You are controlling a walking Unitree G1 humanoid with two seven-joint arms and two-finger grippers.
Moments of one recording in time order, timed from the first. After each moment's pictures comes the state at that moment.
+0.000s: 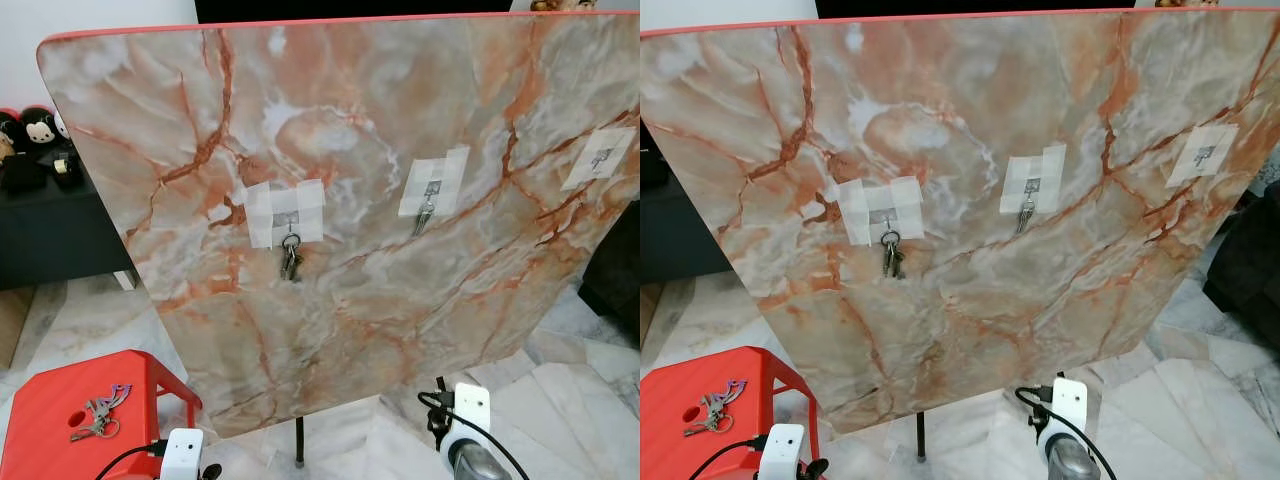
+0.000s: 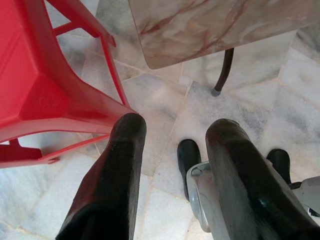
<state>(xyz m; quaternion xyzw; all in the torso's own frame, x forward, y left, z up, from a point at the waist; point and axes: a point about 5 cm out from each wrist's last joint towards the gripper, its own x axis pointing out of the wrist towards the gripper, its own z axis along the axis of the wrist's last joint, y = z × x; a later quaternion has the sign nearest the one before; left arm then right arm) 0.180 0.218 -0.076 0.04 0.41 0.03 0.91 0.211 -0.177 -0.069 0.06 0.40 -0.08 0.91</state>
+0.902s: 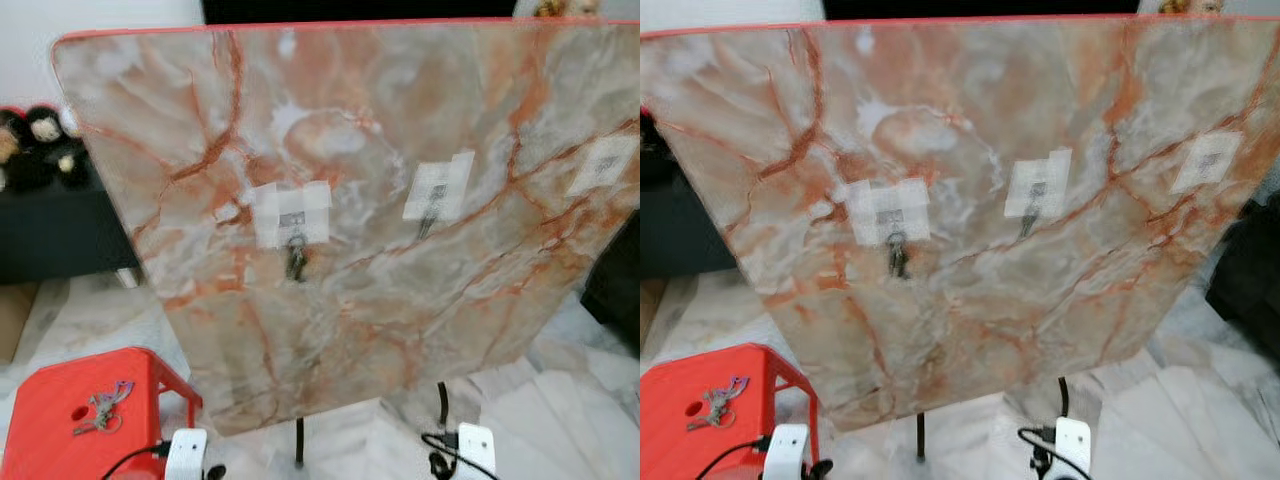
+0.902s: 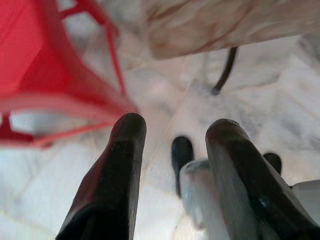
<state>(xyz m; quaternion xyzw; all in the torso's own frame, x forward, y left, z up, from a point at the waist) 0.178 0.217 -0.078 0.03 0.41 0.03 0.91 0.180 -0.172 -0.085 0.07 0.43 -0.06 0.90</state>
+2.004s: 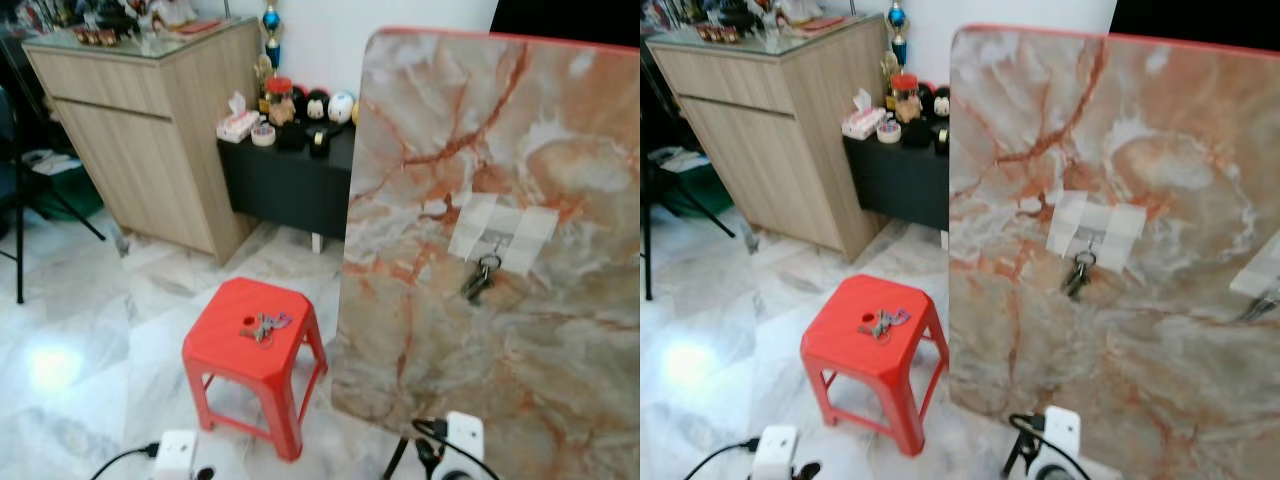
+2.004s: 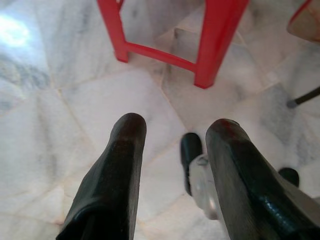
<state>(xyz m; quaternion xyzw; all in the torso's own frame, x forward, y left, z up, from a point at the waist) 0.180 0.217 -0.078 0.03 0.42 0.03 0.91 0.170 -0.172 -0.090 0.11 0.44 -0.08 0.89</state>
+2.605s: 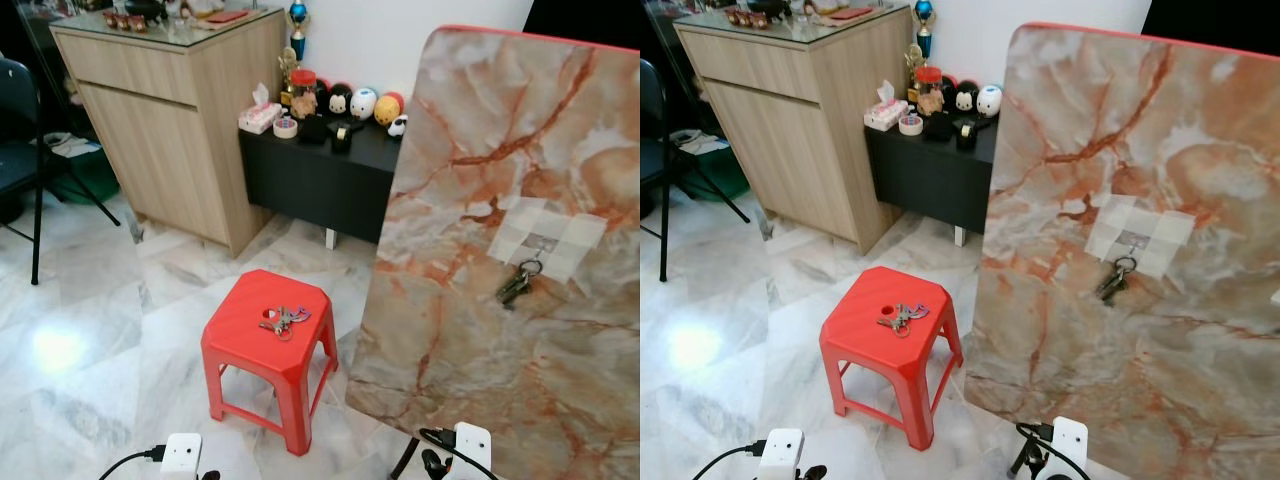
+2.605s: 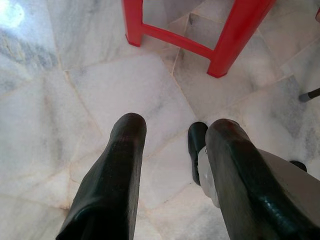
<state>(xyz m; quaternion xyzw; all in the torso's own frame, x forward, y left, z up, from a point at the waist) 0.176 0.219 -0.079 0.03 0.43 0.04 0.90 0.179 -0.168 -0.087 0.12 0.43 -0.08 0.89</state>
